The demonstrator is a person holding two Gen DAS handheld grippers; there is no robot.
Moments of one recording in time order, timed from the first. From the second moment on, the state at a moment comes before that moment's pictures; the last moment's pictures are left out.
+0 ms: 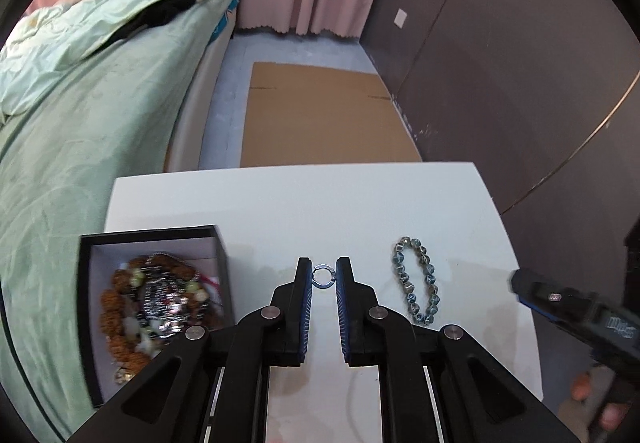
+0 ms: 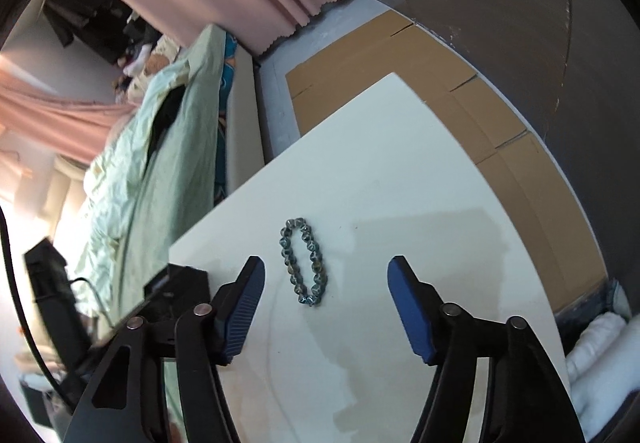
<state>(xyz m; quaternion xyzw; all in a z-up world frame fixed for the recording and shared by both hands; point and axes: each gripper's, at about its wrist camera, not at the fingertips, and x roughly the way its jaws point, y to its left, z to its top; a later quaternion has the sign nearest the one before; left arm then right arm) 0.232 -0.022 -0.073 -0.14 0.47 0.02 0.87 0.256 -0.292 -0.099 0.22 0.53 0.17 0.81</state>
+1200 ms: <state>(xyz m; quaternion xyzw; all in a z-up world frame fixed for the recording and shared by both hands) 0.198 0.087 -0.075 -0.25 0.47 0.01 0.85 0.260 -0.208 -0.111 0.05 0.54 0.12 0.83</state>
